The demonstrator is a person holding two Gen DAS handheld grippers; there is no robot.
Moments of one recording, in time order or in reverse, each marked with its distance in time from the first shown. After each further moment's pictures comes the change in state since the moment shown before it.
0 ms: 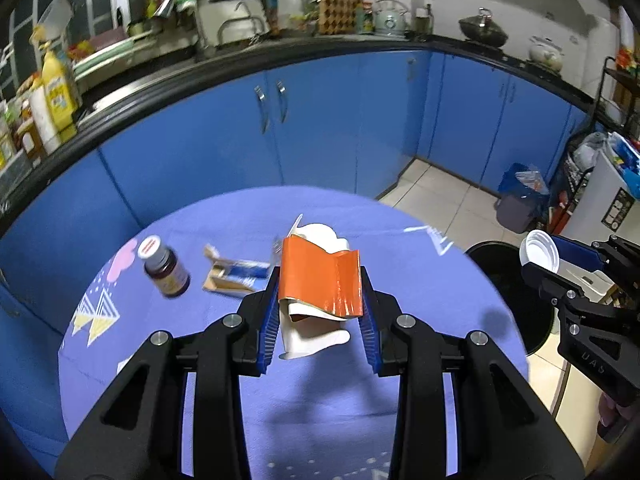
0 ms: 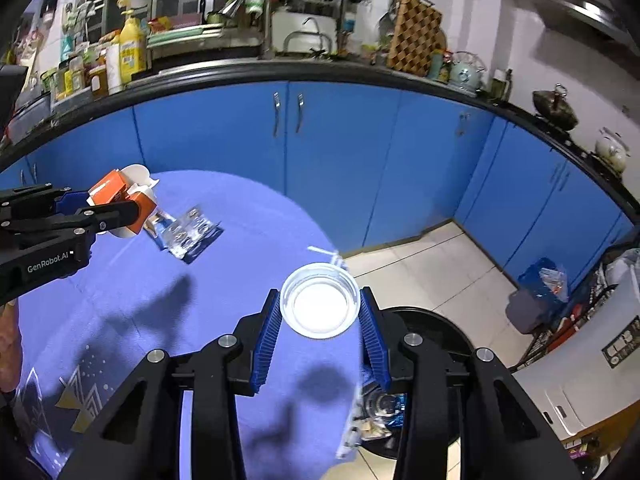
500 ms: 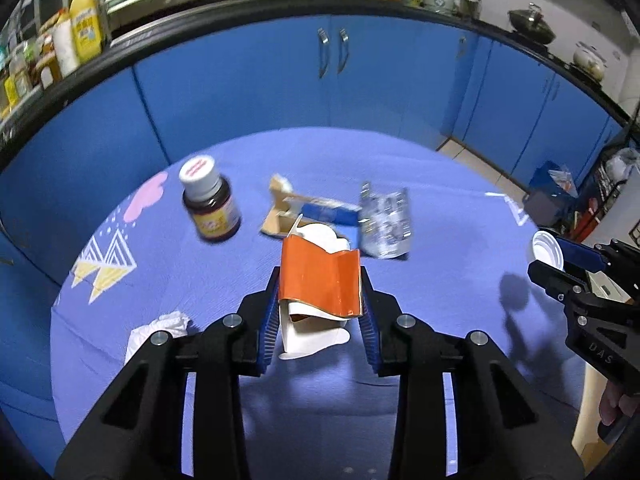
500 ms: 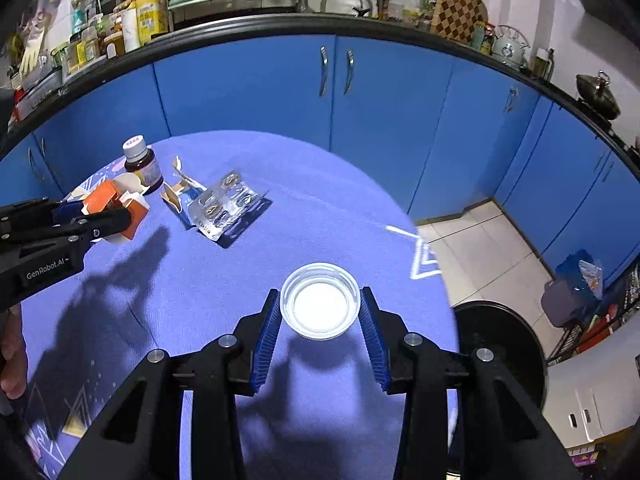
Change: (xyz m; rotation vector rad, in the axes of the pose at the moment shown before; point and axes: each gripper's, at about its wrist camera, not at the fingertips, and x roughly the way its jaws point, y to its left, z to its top) left arm 0.040 0.073 -0.038 -0.114 0.114 0.056; right arm 0.070 0.053 0.001 -0.031 0.119 0.111
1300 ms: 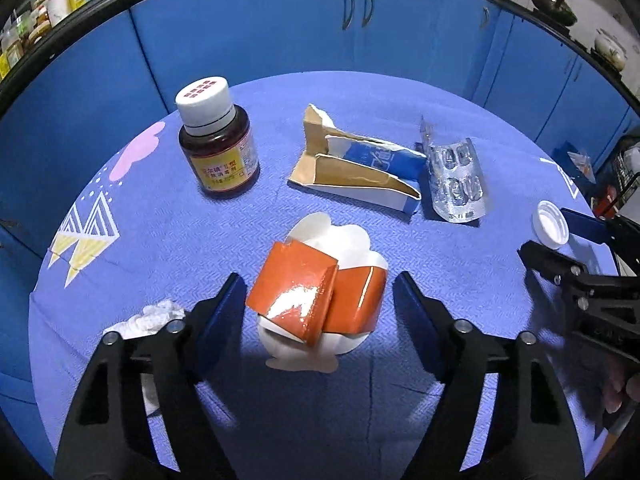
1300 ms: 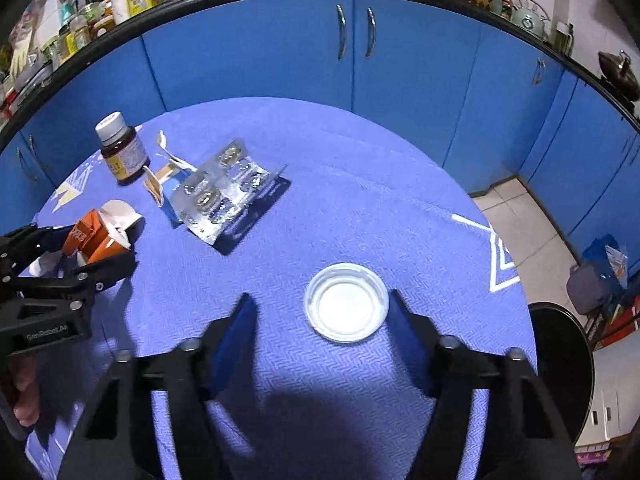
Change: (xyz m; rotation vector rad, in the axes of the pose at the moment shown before) left arm 0.067 0.039 -0.016 -0.024 0.127 0.023; right arm 0.078 0.022 0.011 0.027 0.099 0.074
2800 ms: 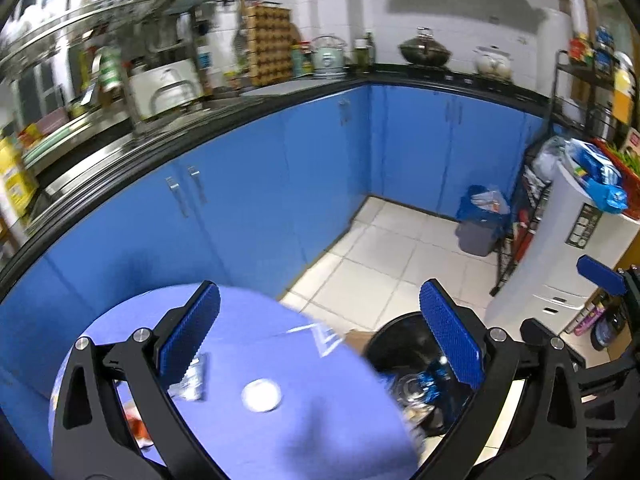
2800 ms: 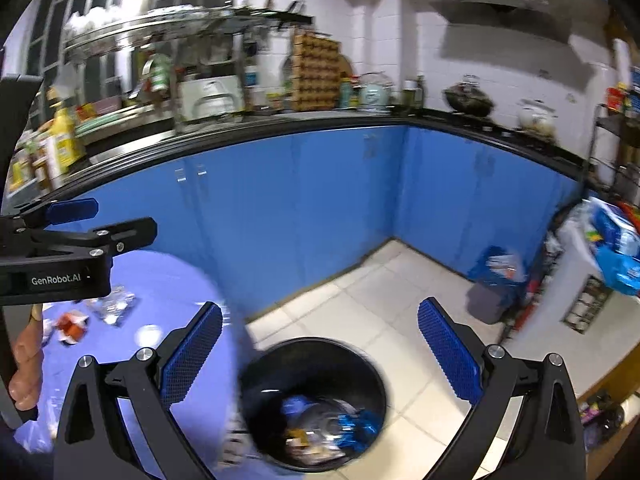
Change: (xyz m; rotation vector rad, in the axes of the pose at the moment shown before) left arm -0.156 -0.237 0.085 0.248 -0.373 -0.144; right arm -0.227 -0.165 -0.056 0.210 -0.399 -0.276
